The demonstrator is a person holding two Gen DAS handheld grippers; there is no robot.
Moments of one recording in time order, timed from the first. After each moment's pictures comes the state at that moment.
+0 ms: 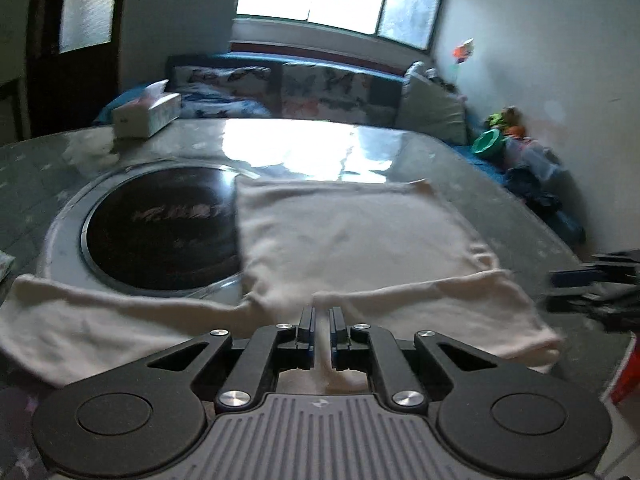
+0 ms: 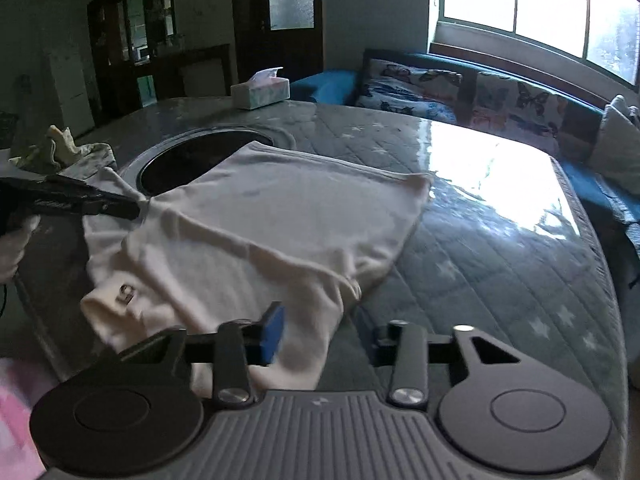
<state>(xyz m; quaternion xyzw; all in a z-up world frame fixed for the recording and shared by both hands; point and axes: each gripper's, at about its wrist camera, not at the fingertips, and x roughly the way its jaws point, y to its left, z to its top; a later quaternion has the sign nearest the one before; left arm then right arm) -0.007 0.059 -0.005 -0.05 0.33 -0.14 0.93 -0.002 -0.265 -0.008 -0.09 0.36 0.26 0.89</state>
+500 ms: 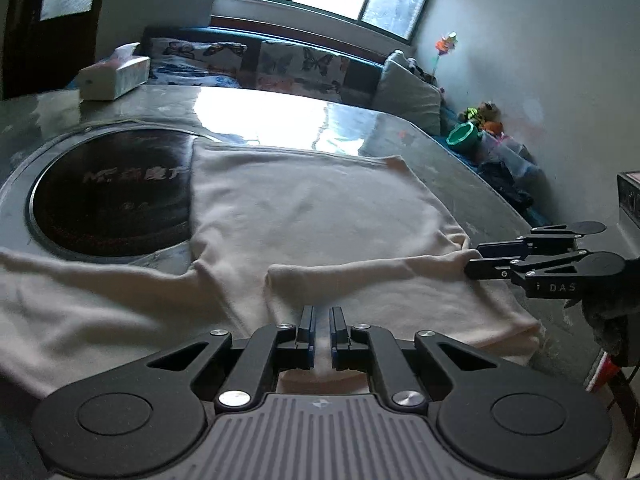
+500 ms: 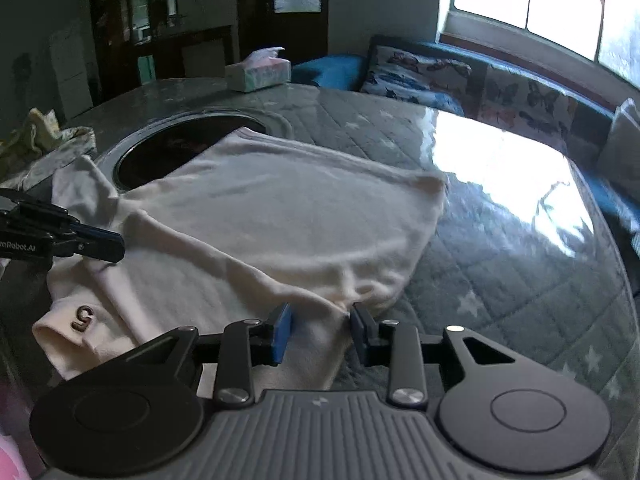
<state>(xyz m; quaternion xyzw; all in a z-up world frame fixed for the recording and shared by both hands) -0.001 0.054 -0.032 -0.09 0.36 -0.17 0.91 0.038 -0.237 -0.024 -0.12 0.36 0.26 0.89</state>
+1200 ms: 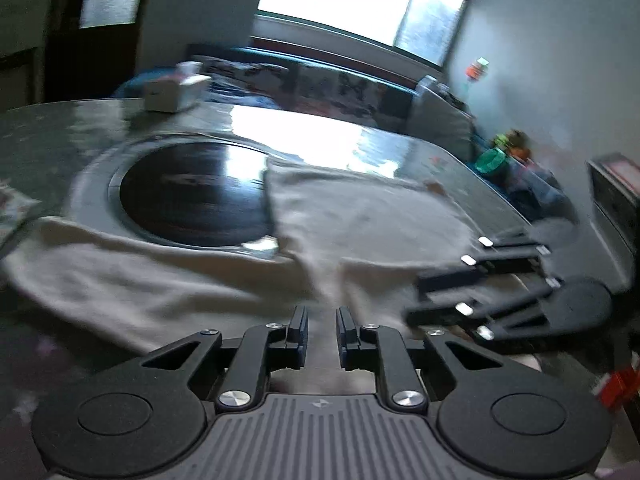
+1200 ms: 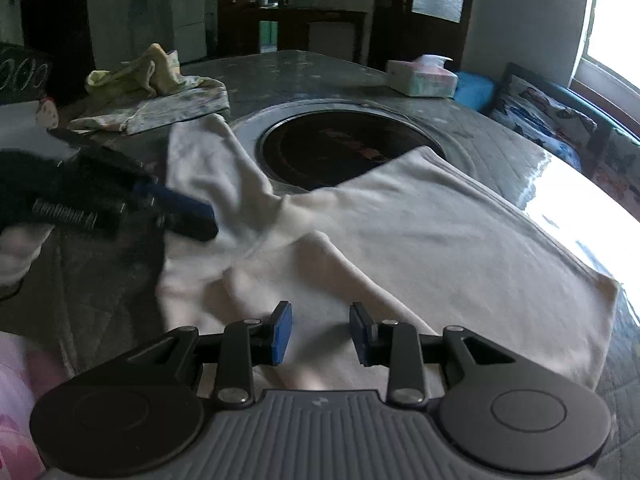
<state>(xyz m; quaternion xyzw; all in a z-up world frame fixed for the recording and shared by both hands) -0.039 0.106 -0.019 -0.11 0.33 -0.09 0.93 0.019 -0.114 -0.027 -0.20 0.35 0.42 0.82</state>
